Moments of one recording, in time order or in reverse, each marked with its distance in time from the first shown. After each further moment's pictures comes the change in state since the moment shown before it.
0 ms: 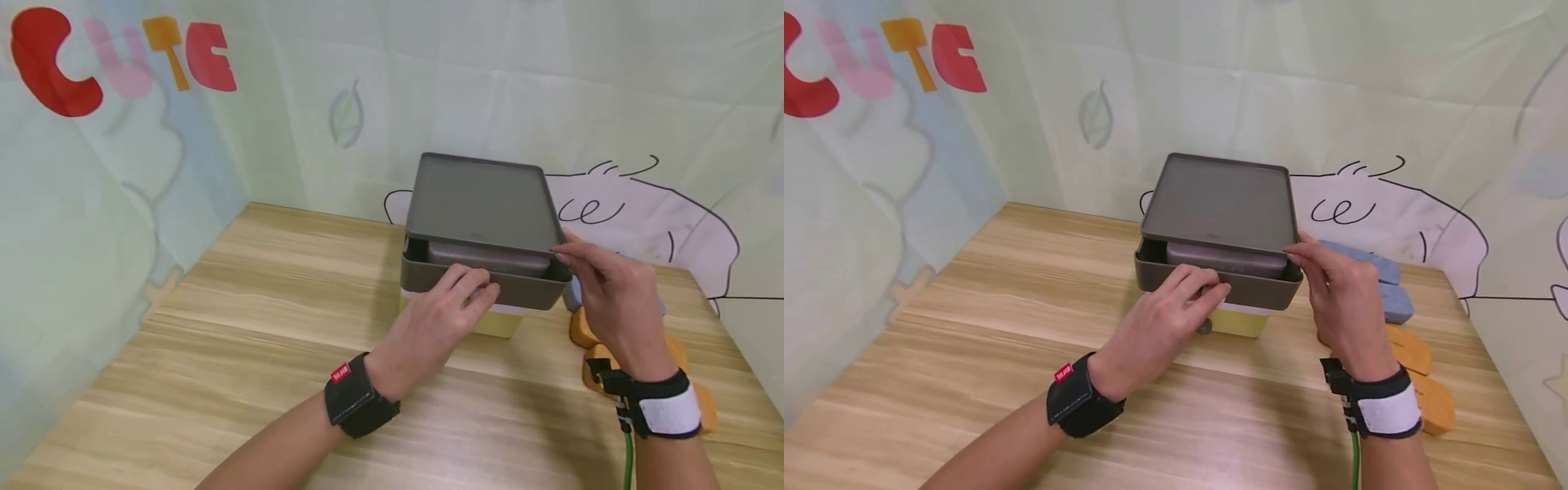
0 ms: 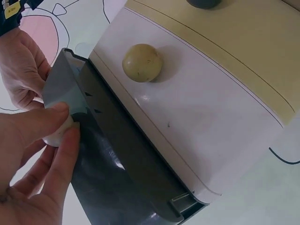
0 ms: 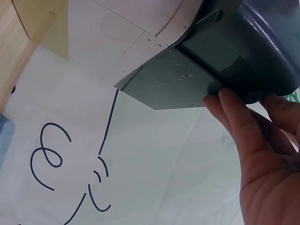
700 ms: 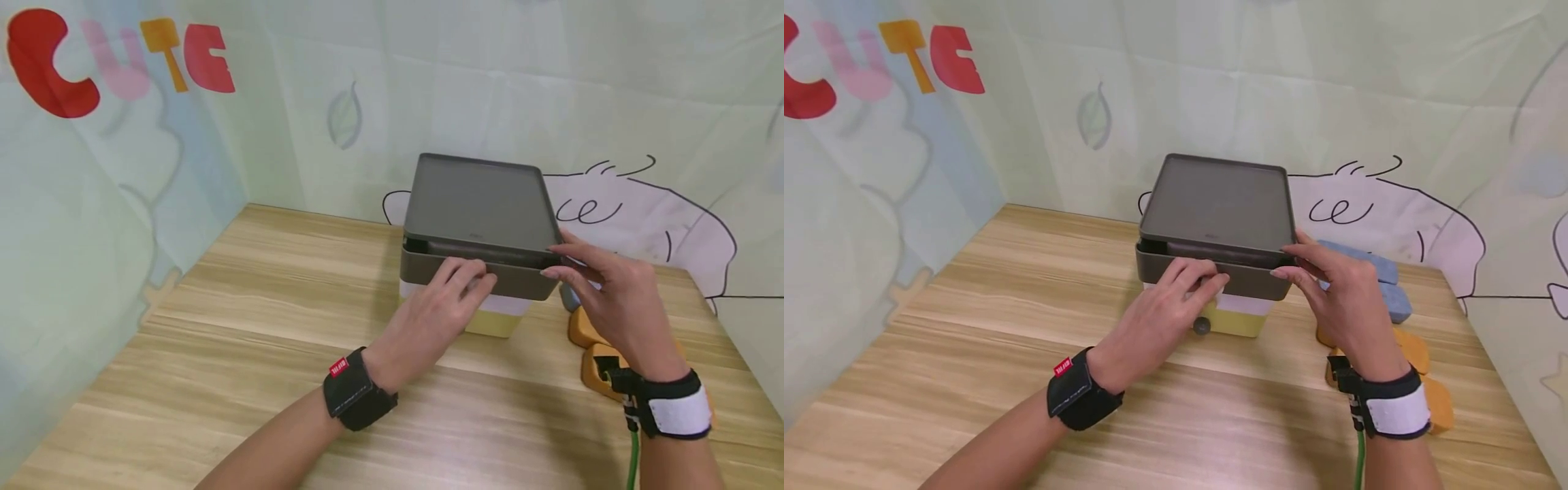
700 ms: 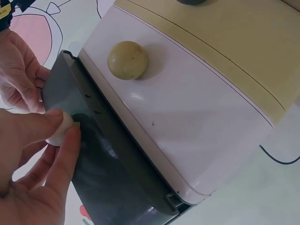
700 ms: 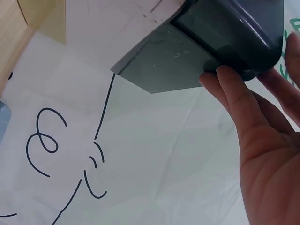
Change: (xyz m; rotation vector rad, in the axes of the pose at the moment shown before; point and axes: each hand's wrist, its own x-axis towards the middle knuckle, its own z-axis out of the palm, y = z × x) left_hand 0.001 -0.008 0.005 0.005 -0.052 -0.008; right_hand 0.002 0.000 -0.009 0.026 -0.125 -0.022
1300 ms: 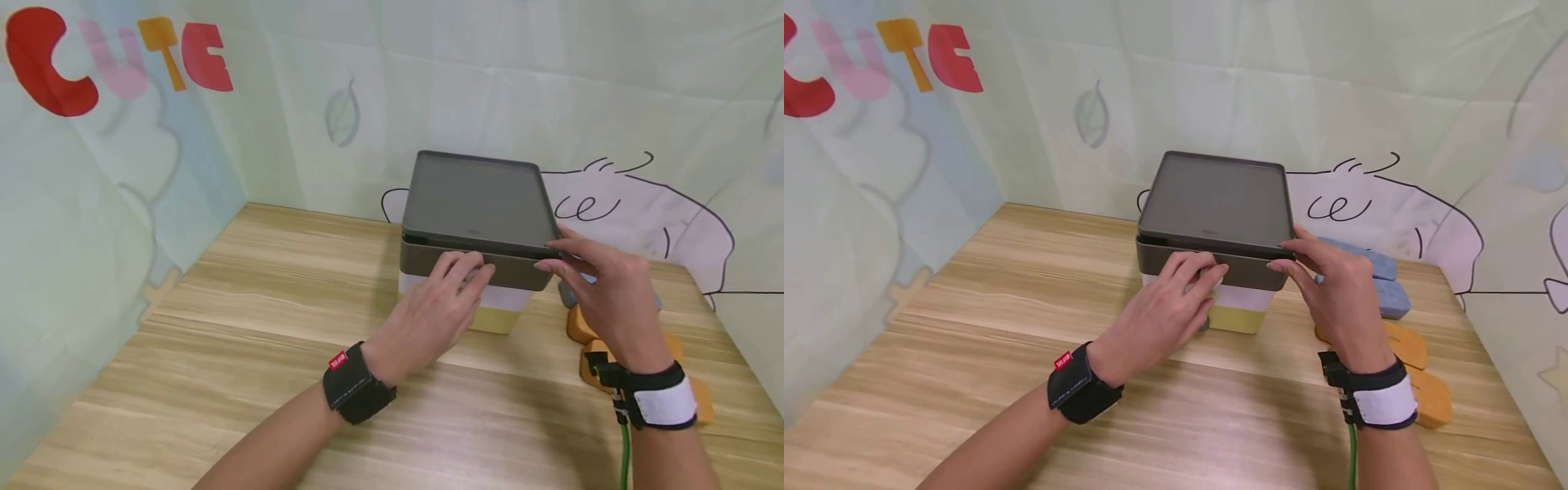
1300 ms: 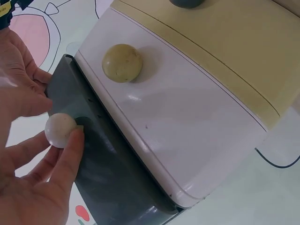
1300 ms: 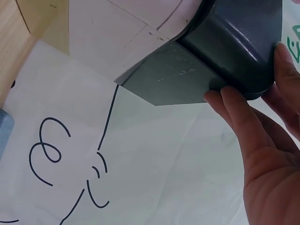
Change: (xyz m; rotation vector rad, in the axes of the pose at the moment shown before) left_hand 0.001 -0.004 0.007 0.035 -0.011 -0.012; right_hand 0.002 -0.004 0.007 -0.006 0.066 0.010
